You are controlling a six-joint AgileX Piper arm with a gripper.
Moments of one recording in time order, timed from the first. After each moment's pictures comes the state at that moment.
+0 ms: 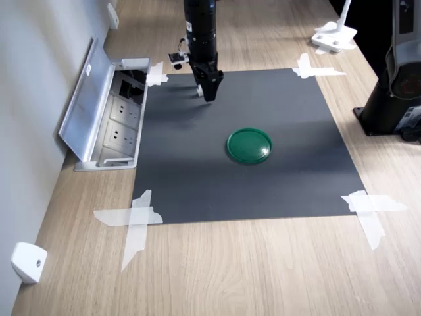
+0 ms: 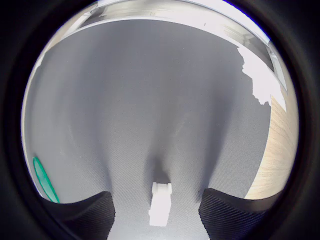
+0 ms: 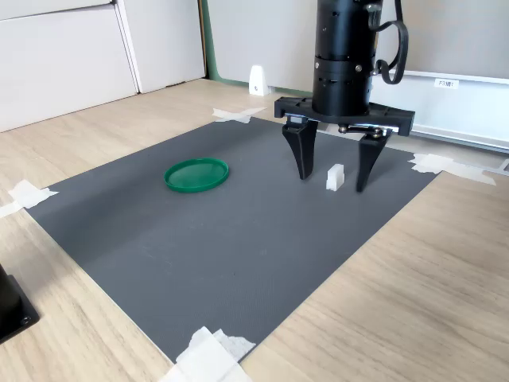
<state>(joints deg) -17.7 112.4 -79.3 0.0 53.4 -30.5</state>
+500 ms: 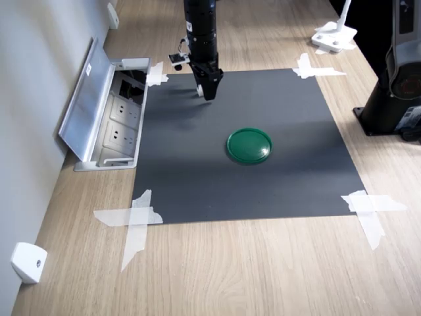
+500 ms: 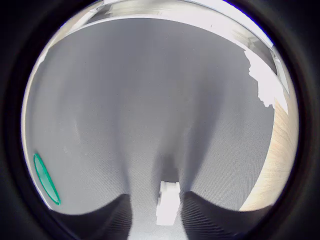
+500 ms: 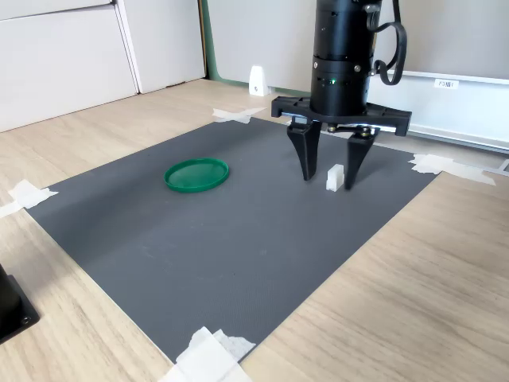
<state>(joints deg) -17.7 112.4 -79.3 0.7 54.3 -32.4</state>
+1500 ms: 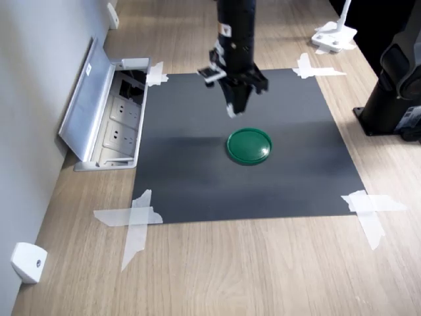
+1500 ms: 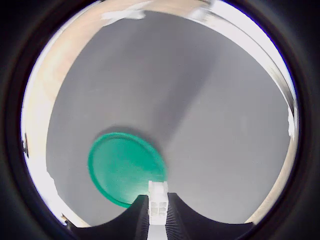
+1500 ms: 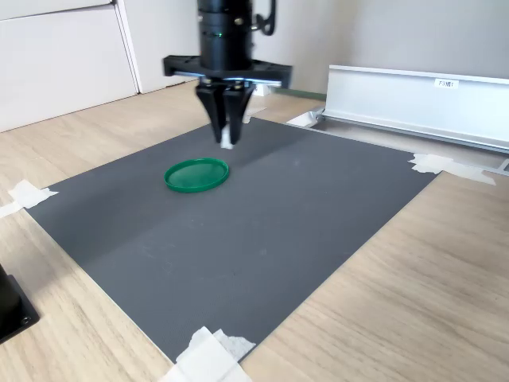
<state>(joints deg) 0.3 94.1 -62.2 5.1 56.0 -32.0</state>
